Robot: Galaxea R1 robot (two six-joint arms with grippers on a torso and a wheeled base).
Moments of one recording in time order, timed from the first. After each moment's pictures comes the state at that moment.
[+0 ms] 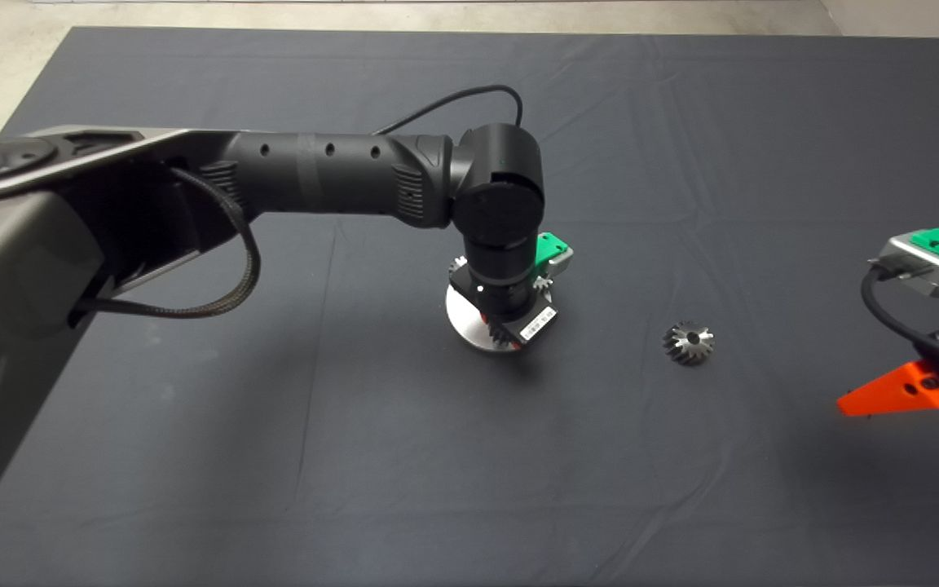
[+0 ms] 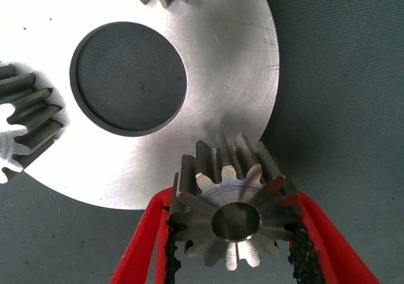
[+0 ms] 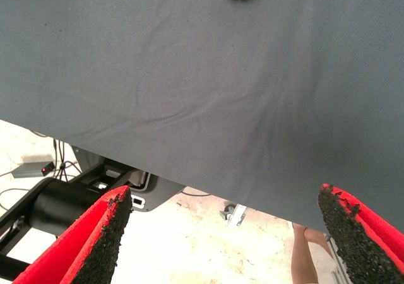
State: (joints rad) left arm -0.37 2.95 -1.31 0.32 1.45 -0.83; right arm 0.72 1.92 -0.48 0.10 -1.45 1.20
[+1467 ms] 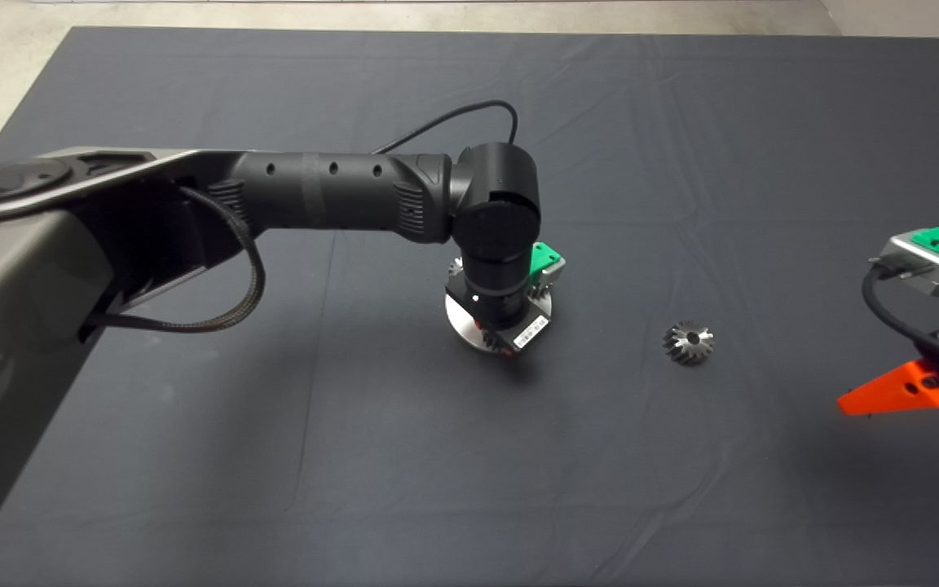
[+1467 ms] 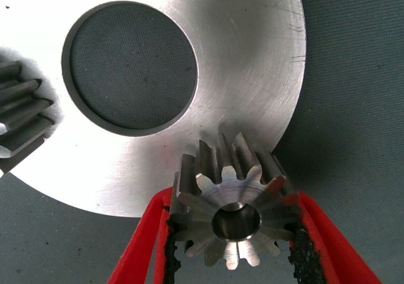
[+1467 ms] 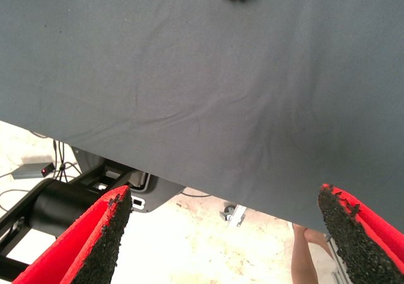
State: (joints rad) left arm -0.34 2.95 -1.32 0.36 1.48 -0.82; right arm 0.72 1.92 -0.48 0.10 -1.45 1.20
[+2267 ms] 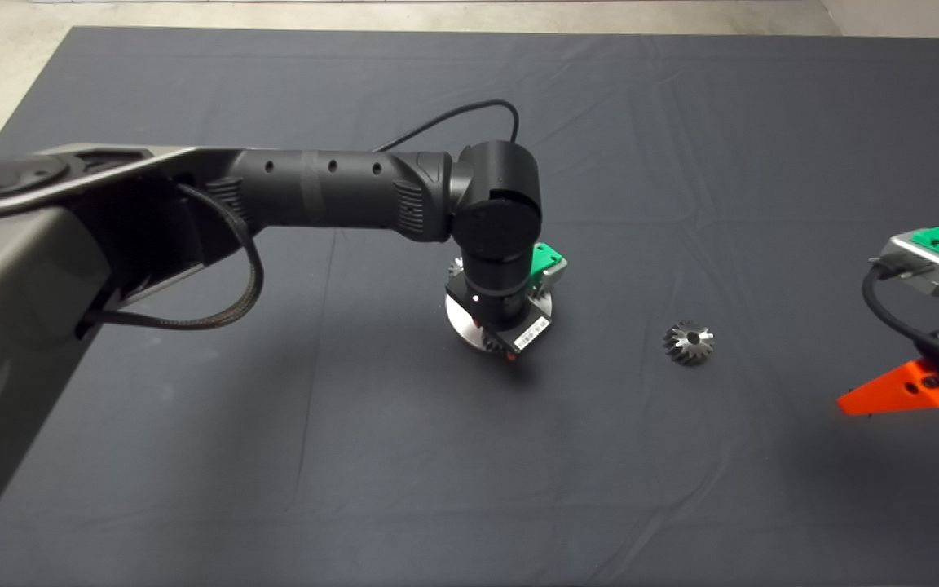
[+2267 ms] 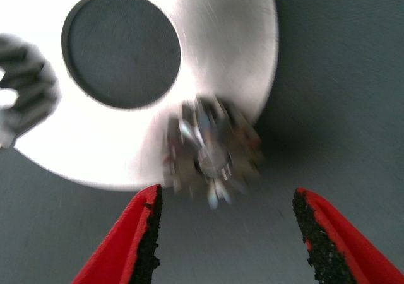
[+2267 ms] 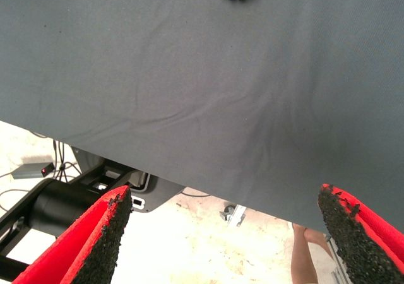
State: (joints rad) left arm -0.37 2.94 -1.26 0.32 1.49 -0.85; right arm 0.72 1.92 -0.48 0.10 -1.45 1.20
